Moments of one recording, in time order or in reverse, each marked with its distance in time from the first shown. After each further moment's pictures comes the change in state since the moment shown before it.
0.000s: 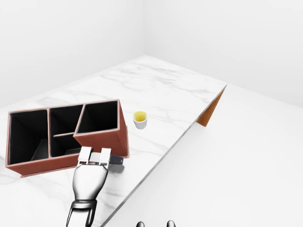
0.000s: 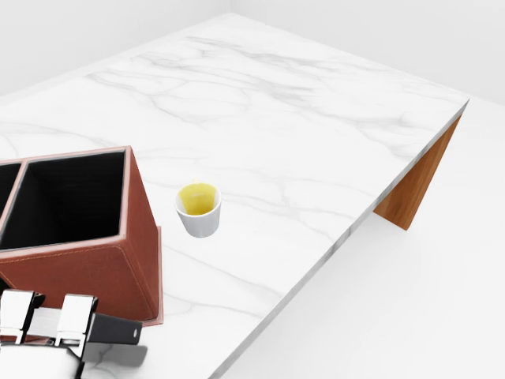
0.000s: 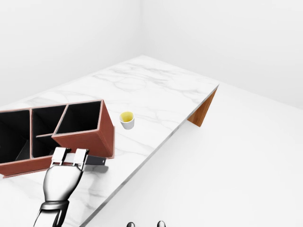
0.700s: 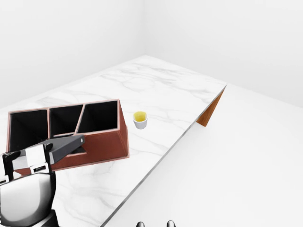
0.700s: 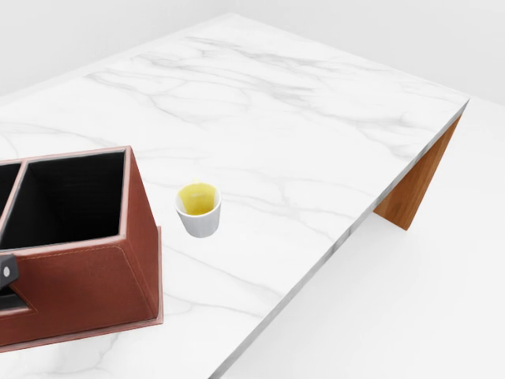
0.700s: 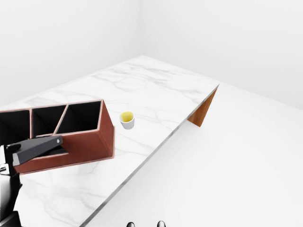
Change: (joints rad) left arm 0.091 -0.162 0.374 -0.419 -0.166 0.000 0.001; right arm 0.001 -0.001 0.000 -0.003 0.004 0.000 0.000
